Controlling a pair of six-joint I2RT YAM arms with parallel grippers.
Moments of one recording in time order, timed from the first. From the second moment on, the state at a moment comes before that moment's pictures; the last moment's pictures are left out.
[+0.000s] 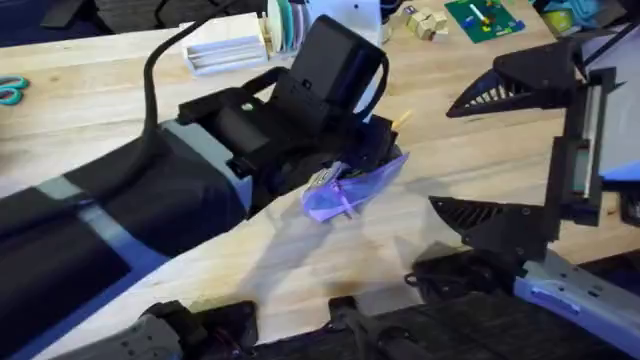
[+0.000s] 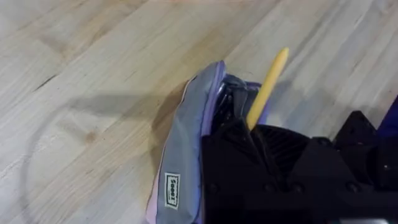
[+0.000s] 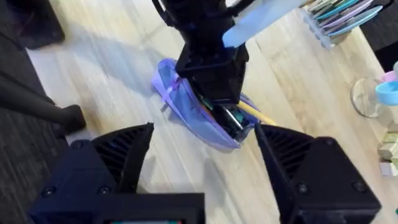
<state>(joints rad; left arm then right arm) -0.91 1.41 1.02 -0.36 0.16 -0.31 0.45 0.68 1.21 -1.31 -0.29 -0.58</state>
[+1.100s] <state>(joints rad) -0.95 1.57 1.03 -0.53 0.08 -0.30 0.45 0.68 1.21 -1.31 -0.29 -0.58</state>
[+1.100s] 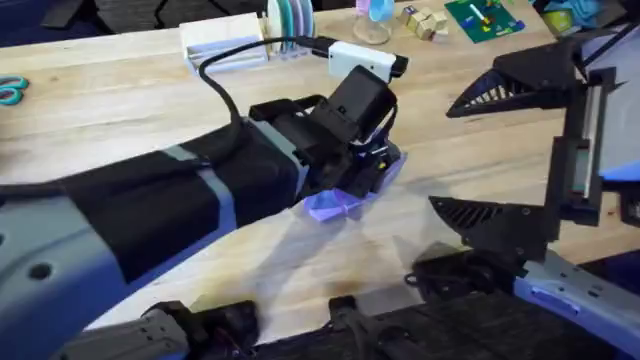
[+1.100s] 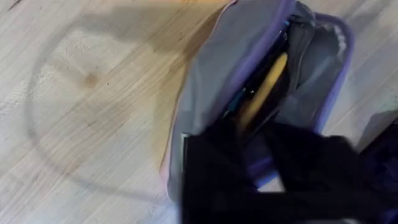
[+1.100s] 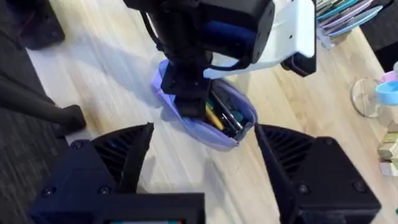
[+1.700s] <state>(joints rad) -0.91 1.40 1.05 -0.57 0.08 -0.23 0.45 0.68 1.21 -1.34 -0.29 -0.58</state>
